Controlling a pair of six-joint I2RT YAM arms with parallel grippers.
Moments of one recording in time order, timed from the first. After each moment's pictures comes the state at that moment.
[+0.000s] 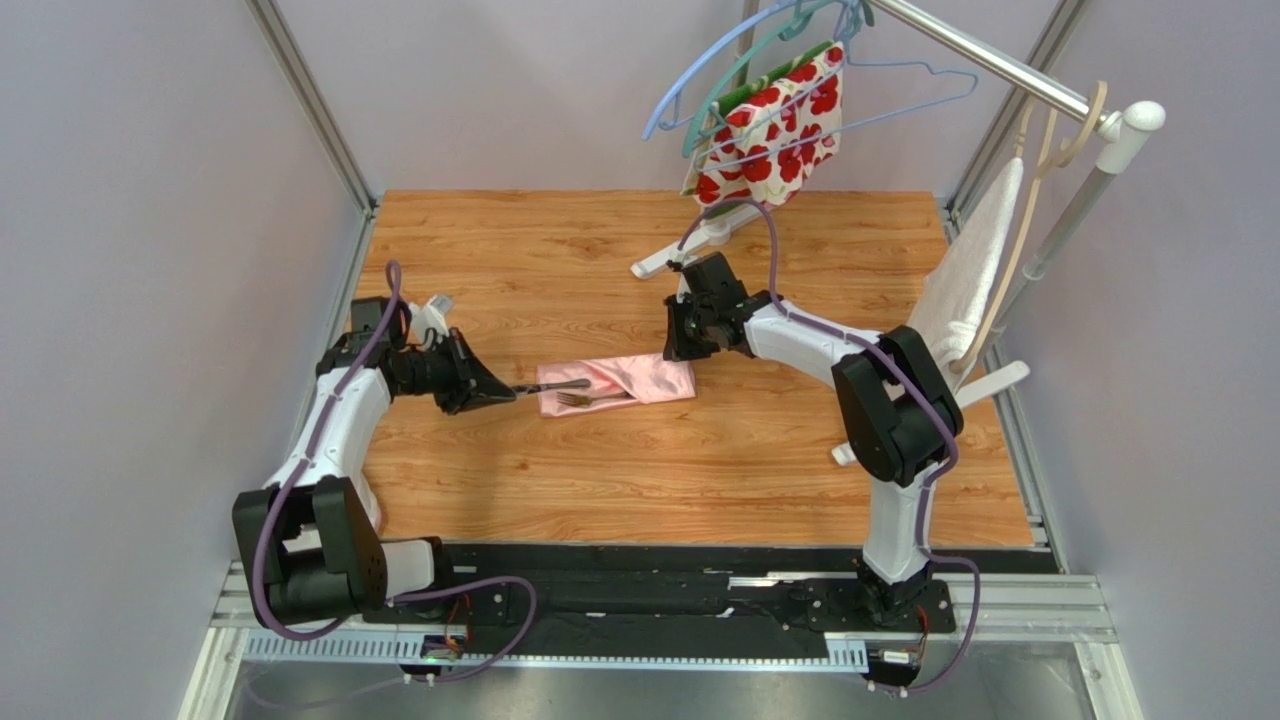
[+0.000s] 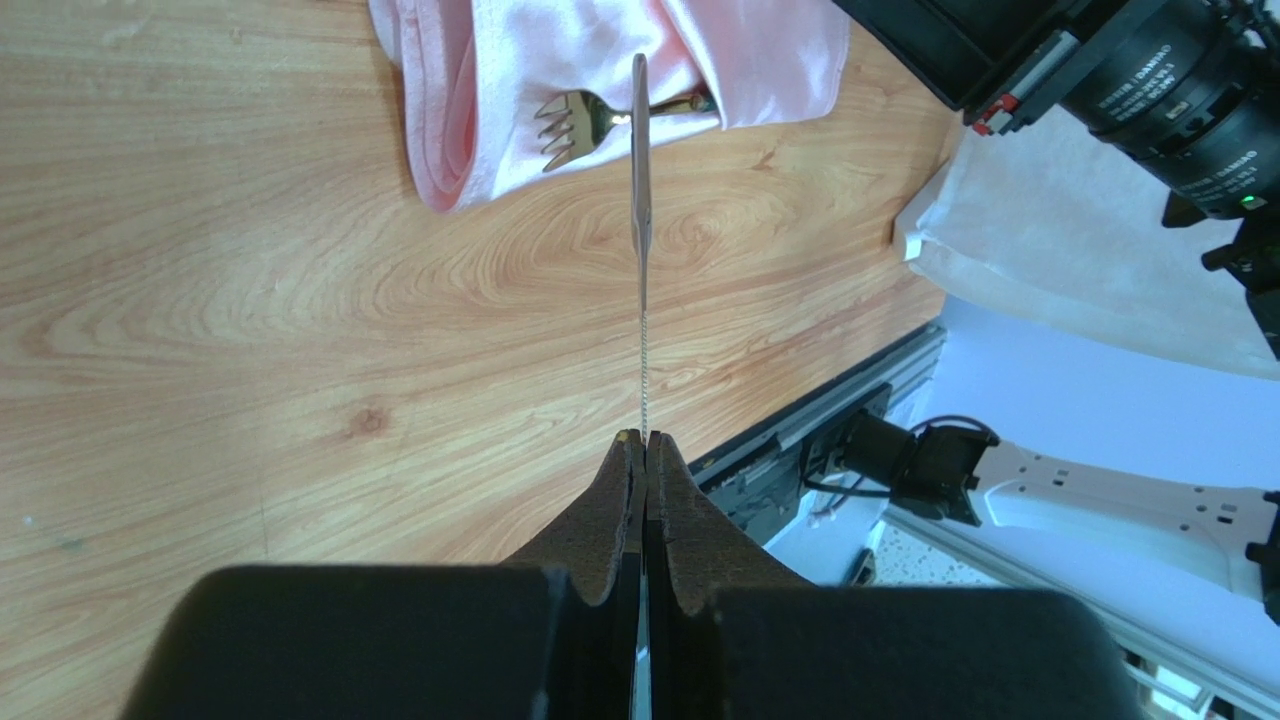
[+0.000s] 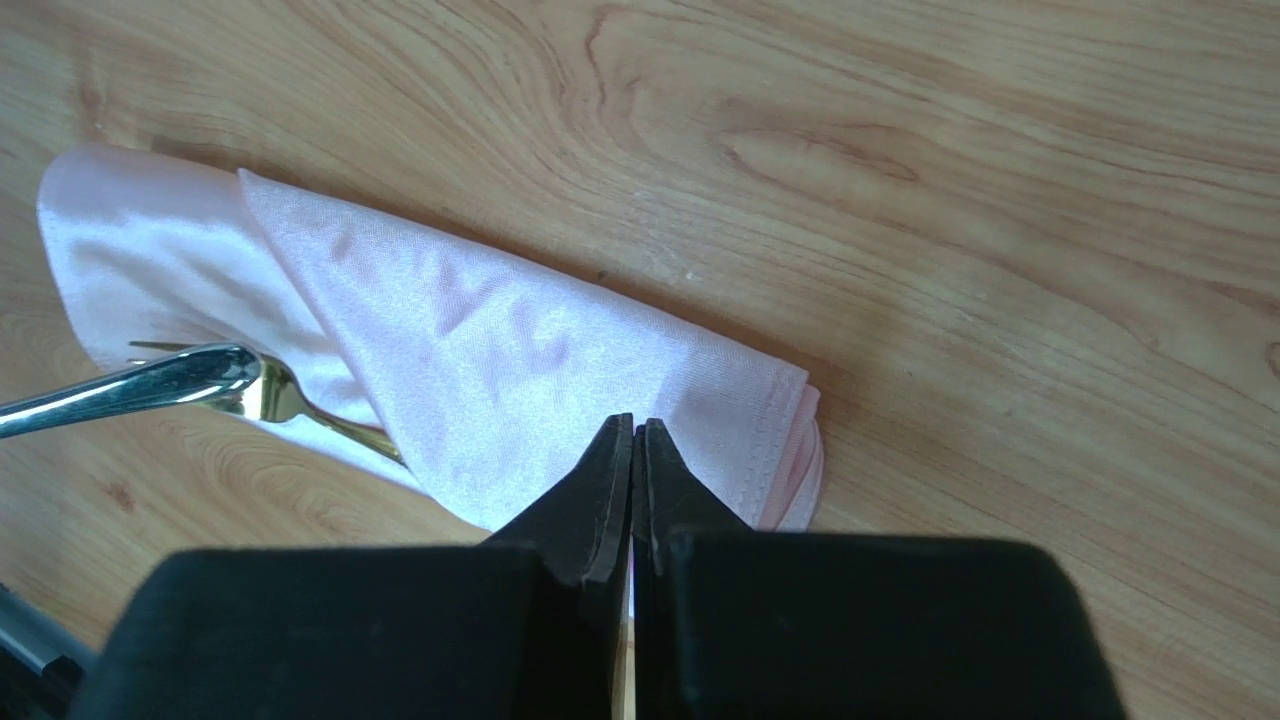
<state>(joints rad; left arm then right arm) 0.16 1.26 0.85 -0.70 0.80 -0.34 0.56 1.93 1.33 -0.26 -0.17 0.37</state>
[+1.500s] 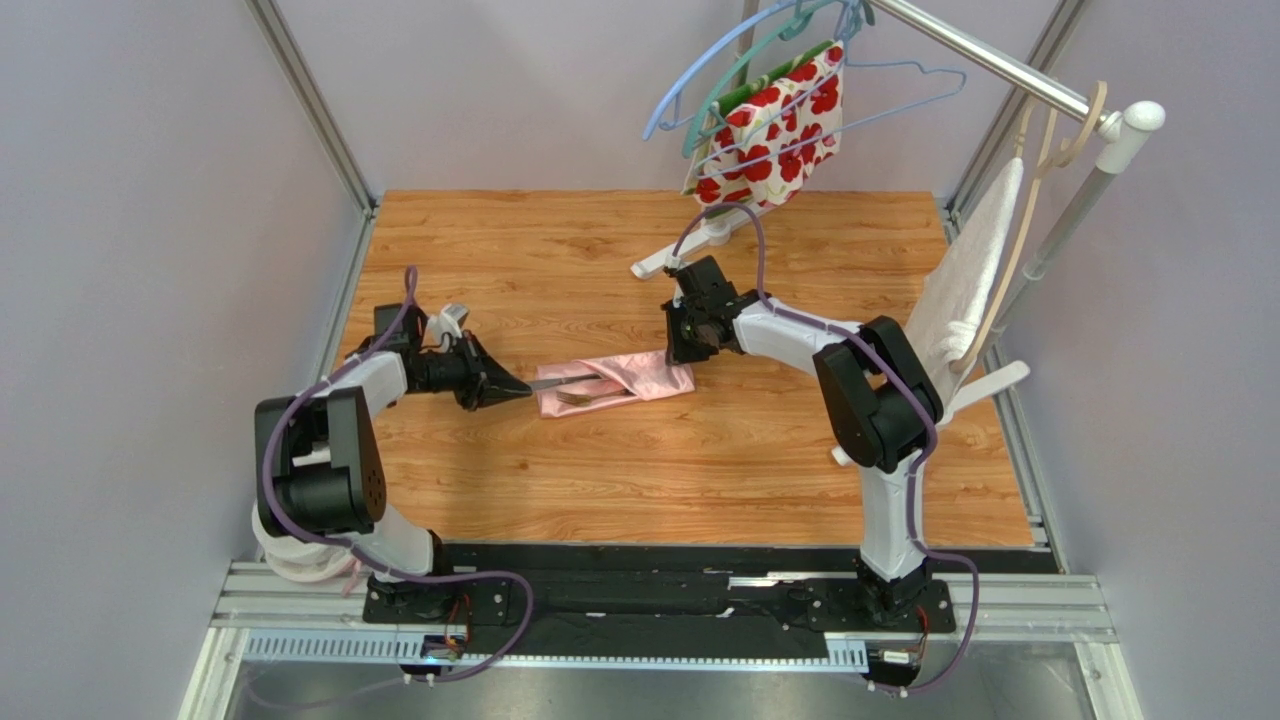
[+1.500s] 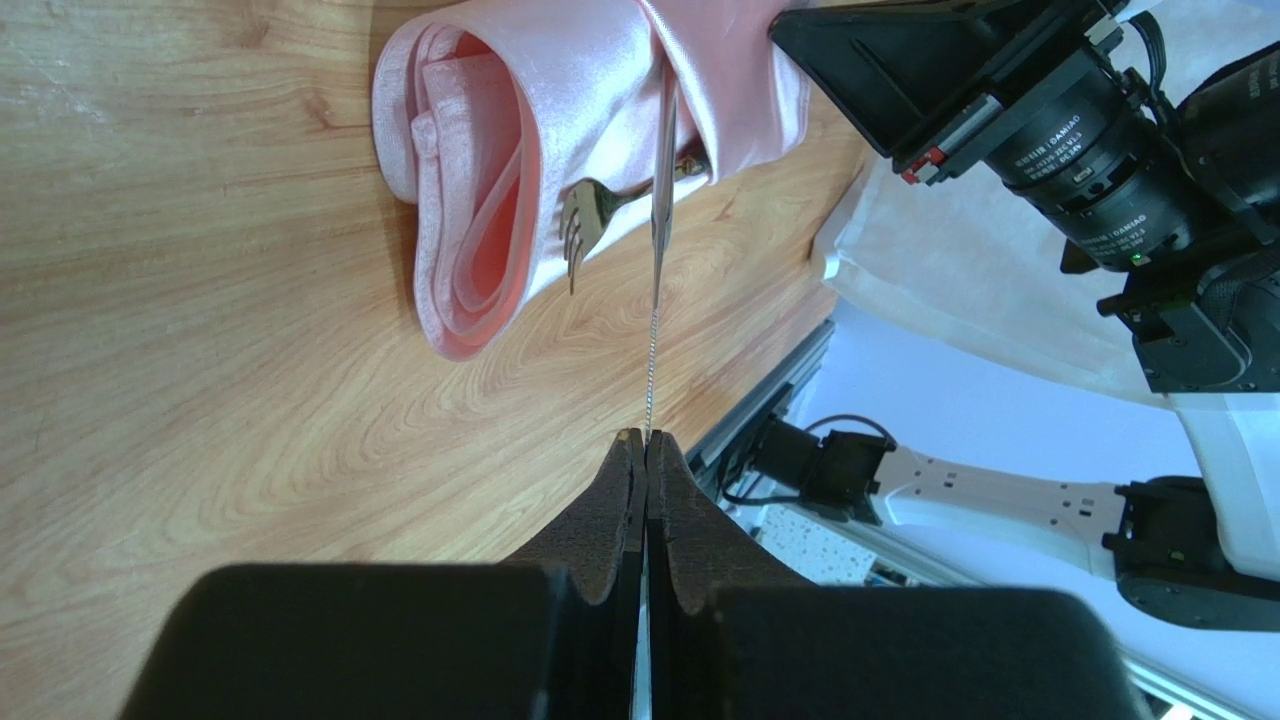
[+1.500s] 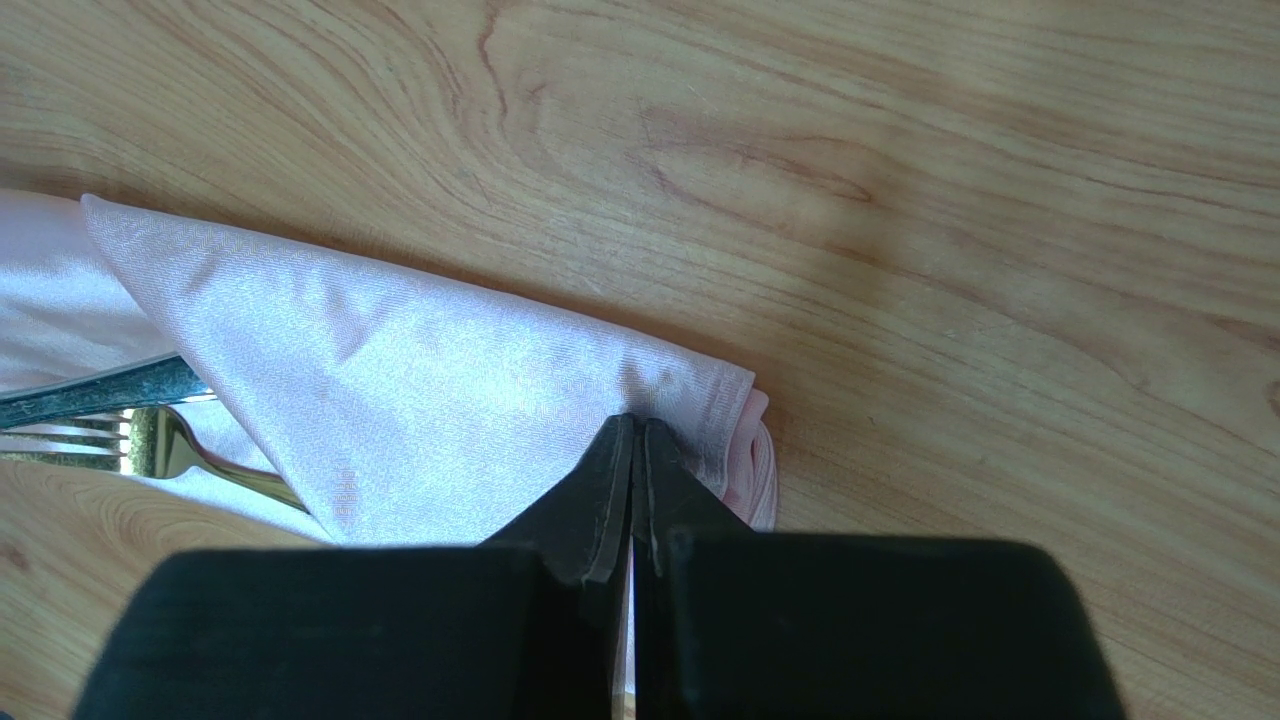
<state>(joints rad) 0.16 1.54 0.79 -0.37 0.96 -0.47 0.56 2.03 1.38 -0.29 -0.12 0.36</state>
